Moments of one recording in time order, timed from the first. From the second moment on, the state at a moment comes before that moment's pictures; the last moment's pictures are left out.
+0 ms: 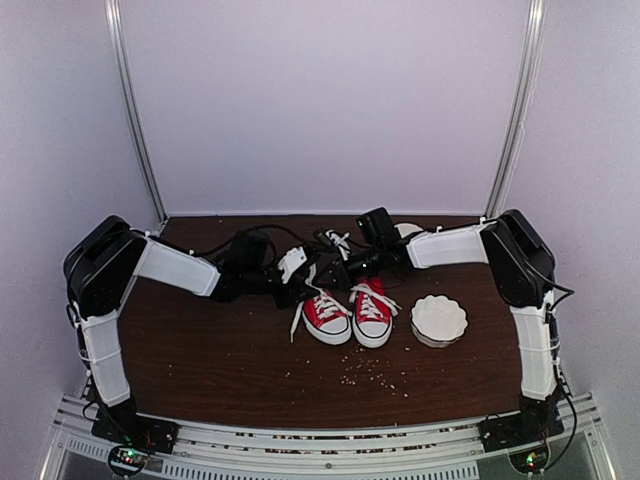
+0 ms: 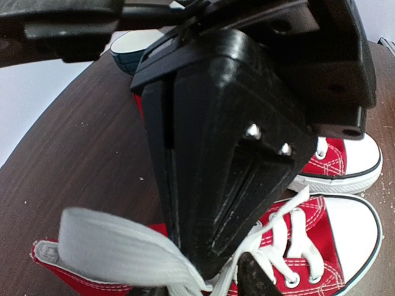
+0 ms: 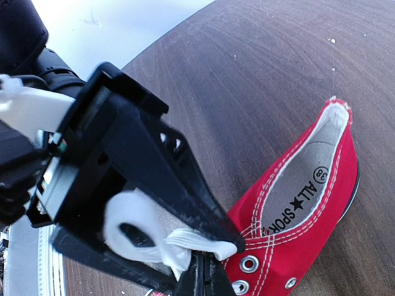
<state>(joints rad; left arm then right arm) -0.67 1.95 1.05 0.35 0.45 0.38 0.64 2.17 1.50 -0.02 -0.77 0.05</state>
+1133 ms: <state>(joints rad) -0.67 1.96 1.05 0.40 0.29 0.31 0.64 2.10 1.47 -0.11 -0.74 -0.02</state>
